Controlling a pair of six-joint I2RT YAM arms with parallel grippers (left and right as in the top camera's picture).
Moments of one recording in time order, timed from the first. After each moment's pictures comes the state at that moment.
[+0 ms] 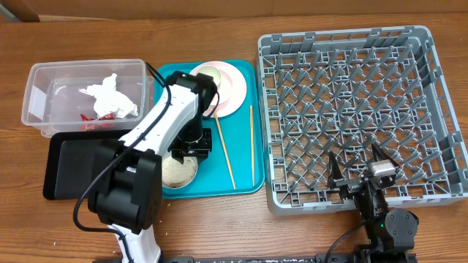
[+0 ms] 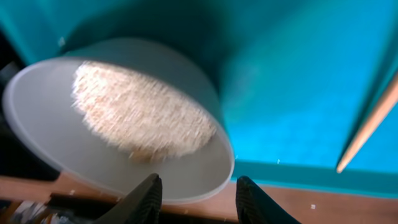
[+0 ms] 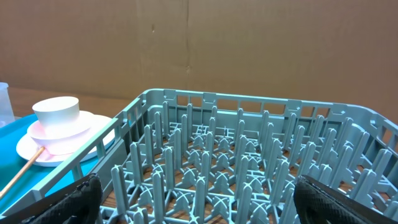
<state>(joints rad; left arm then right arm) -0.35 1.95 1.45 -1.40 -0.01 -0.41 0.01 0.01 0.02 -0.02 -0.18 -0.04</state>
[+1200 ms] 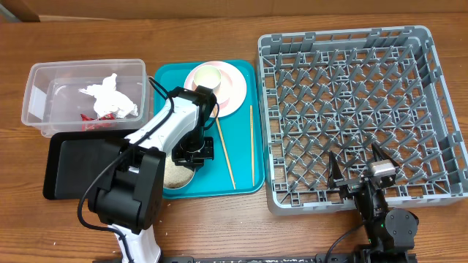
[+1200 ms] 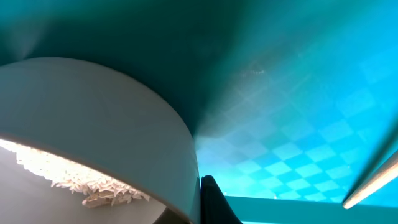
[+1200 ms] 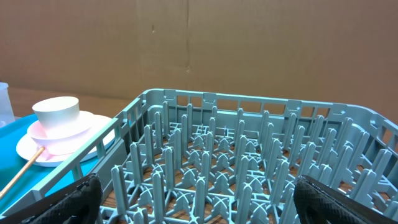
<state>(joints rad) -0.35 1.95 1.30 -1.21 0.04 -0.42 0.01 0.01 0.02 -0.02 -0.18 -0.04</state>
